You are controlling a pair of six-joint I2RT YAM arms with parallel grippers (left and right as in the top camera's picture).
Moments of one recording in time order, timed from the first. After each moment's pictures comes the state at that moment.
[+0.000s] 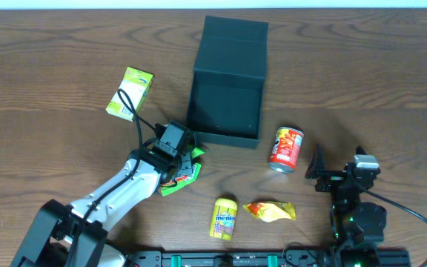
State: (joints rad) left arm -0.53 1.50 0.68 -0.42 -0.04 -0.63; right arm 0.03 0.04 0.01 -0.07 0.06 0.12
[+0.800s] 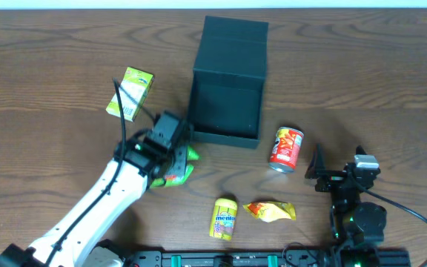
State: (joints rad) left arm -0.53 1.33 0.95 -0.84 -0.08 -0.38; right arm 0.03 0.04 0.01 -0.06 0.06 0.12
